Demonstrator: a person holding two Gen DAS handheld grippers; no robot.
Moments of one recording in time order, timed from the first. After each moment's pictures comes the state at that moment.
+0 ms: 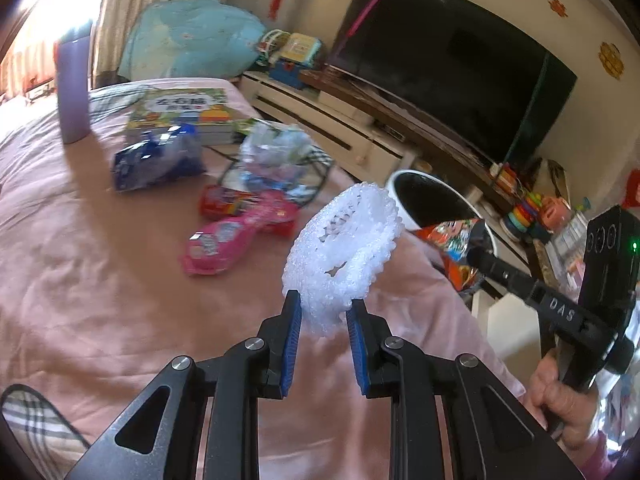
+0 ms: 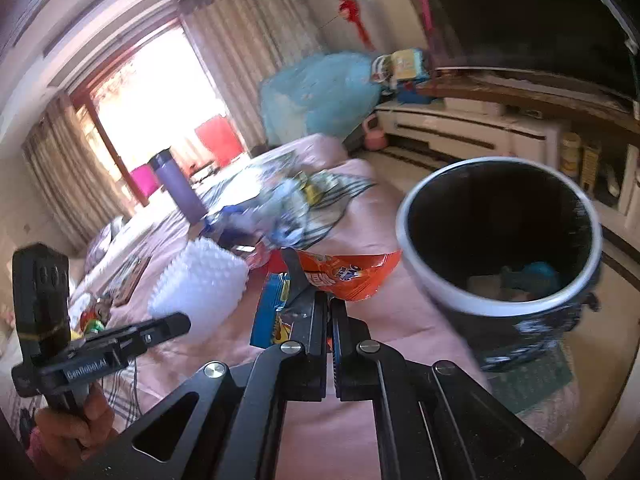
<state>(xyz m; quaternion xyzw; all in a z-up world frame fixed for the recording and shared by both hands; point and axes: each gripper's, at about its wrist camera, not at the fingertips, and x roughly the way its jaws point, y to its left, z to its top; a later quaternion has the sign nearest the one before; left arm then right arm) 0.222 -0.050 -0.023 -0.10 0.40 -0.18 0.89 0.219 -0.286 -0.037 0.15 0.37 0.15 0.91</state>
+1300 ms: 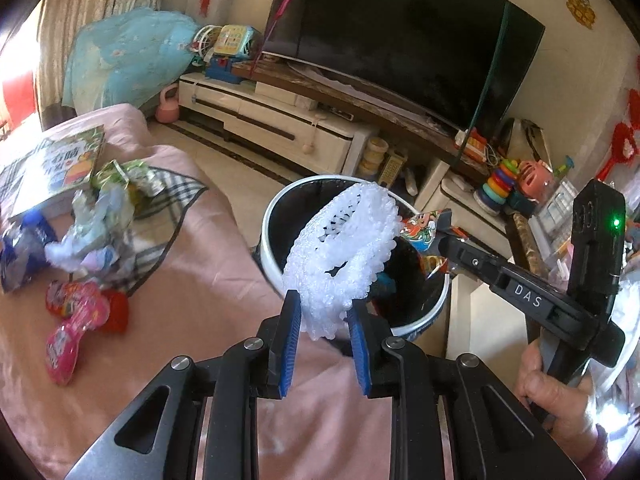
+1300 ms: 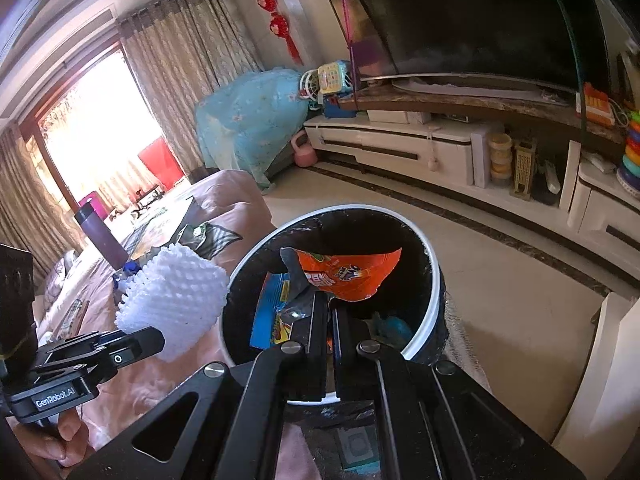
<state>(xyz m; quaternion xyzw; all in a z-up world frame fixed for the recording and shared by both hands) 0.327 -0.203 -0.016 -0.04 0.41 -0.24 0.88 0.258 -0.413 -0.037 0.16 0.37 0.05 0.91</state>
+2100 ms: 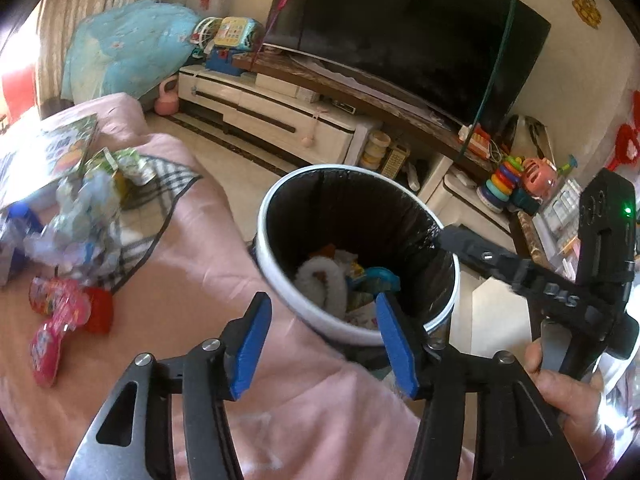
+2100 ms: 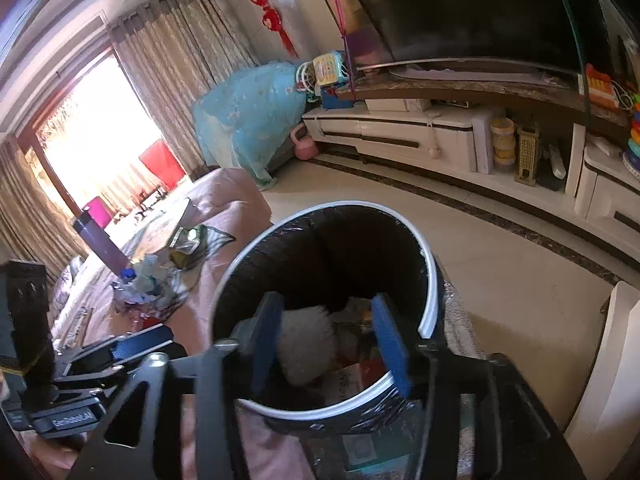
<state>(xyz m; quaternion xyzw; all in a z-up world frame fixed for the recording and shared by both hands) 0.338 -0.202 -0.038 -0.06 0.42 -0.23 0.88 0.267 -0.425 -0.044 0.19 0.38 0.06 0.90</state>
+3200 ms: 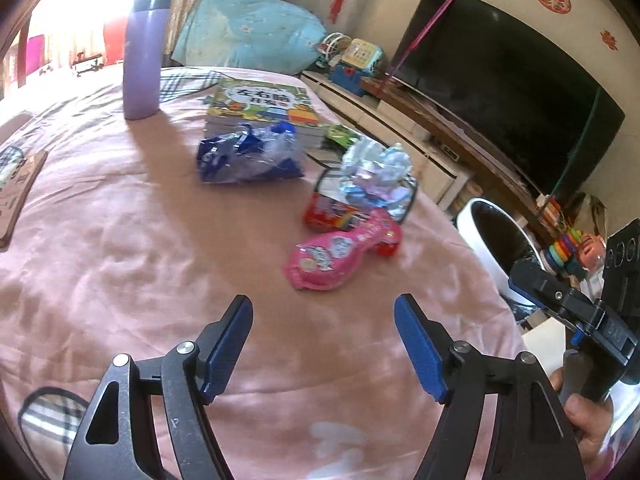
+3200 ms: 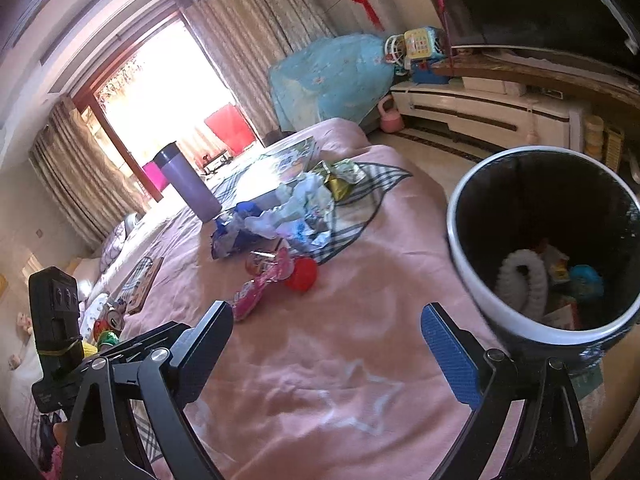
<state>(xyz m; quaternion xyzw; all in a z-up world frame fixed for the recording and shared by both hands) 0.239 0.003 -0.032 -0.14 0.41 -0.09 0.90 0.258 -0.251 -0.046 0.17 0.40 0.18 0.88</state>
